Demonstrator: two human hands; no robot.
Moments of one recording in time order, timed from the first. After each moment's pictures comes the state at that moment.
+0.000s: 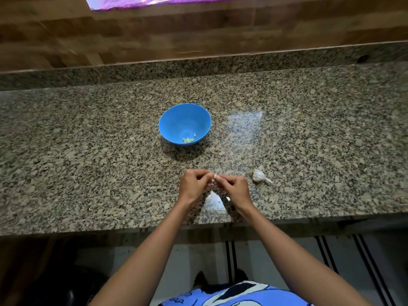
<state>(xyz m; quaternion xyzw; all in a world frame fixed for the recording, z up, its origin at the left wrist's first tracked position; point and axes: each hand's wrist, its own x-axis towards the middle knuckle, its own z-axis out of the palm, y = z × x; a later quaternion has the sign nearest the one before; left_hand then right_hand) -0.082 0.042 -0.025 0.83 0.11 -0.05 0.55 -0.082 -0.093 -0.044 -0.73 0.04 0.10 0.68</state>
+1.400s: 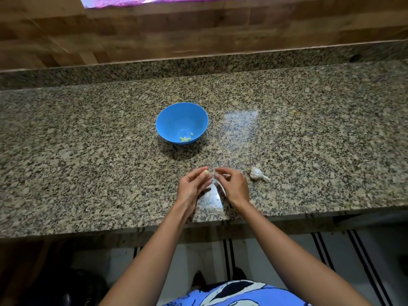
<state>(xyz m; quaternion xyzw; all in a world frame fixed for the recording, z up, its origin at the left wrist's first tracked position) -0.090 0.039 -0.036 0.50 0.24 -0.09 0.83 -0.077 -0.089 -0.041 -0.87 0.06 0.05 0.48</state>
